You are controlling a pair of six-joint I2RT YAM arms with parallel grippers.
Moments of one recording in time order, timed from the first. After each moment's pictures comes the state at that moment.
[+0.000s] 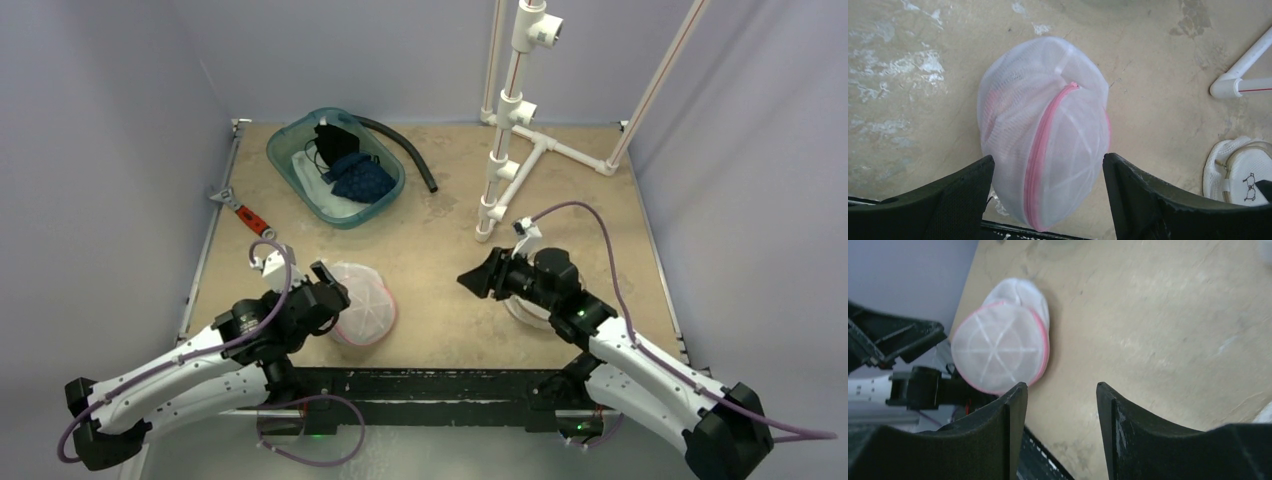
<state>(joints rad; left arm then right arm) -1.02 0.66 0.71 -1.06 -0.75 -1.37 0.61 0.81 0.46 0.00 -0.21 0.70</state>
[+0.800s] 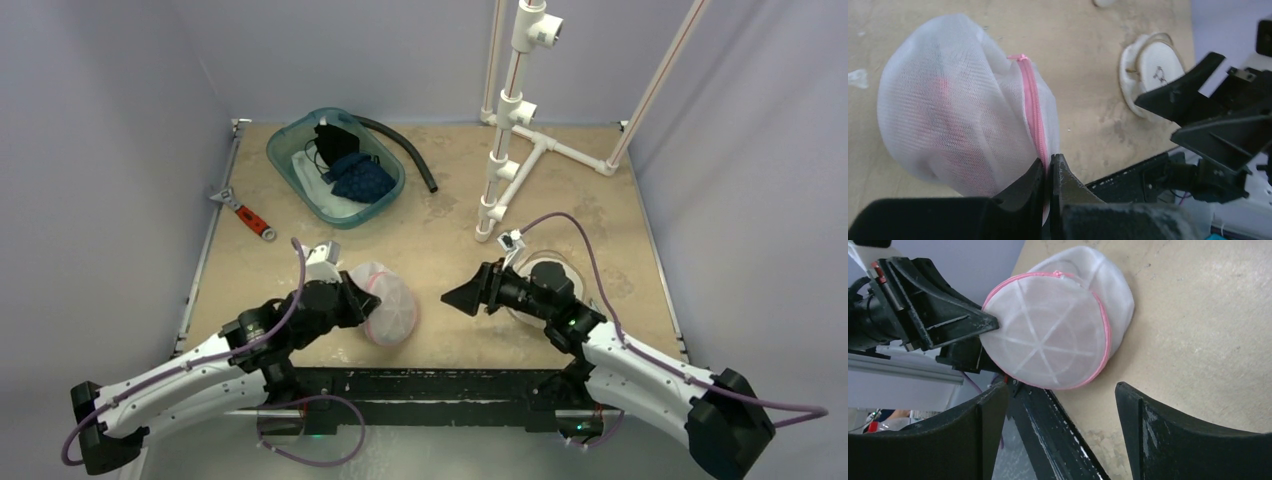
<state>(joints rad) -1.02 0.59 0.52 -0.54 -0.40 -1.06 0.69 0.85 0.28 0.32 -0.40 0.82</state>
